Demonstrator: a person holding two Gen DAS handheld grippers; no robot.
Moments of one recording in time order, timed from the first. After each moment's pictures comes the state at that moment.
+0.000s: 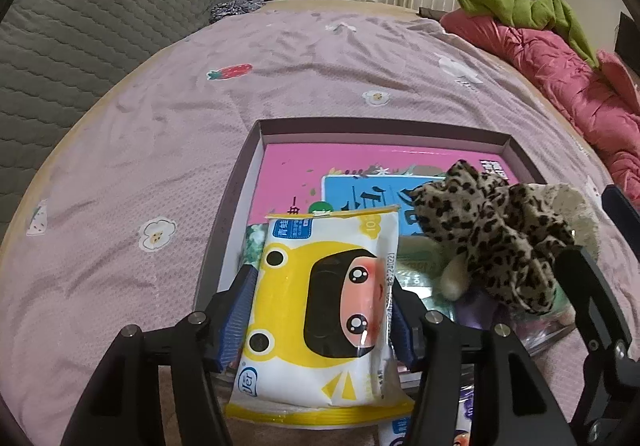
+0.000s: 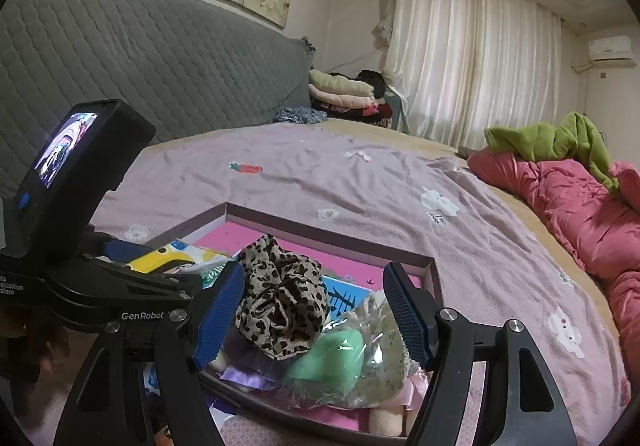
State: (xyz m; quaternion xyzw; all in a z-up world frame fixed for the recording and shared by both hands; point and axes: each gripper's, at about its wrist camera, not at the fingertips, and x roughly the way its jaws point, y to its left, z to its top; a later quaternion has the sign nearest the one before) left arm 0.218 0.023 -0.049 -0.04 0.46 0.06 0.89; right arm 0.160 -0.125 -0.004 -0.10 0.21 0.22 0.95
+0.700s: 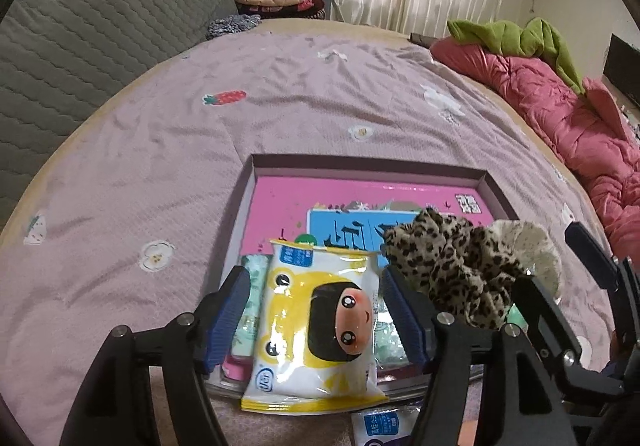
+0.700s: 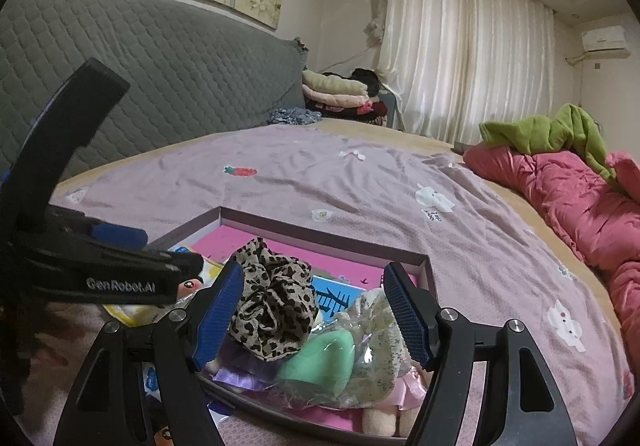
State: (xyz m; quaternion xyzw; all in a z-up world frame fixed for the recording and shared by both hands) left arm 0.211 0.027 -0.020 -0.07 0.42 0.05 0.90; right arm 0.161 -0.129 0.000 -0.09 0.21 0.21 0.95
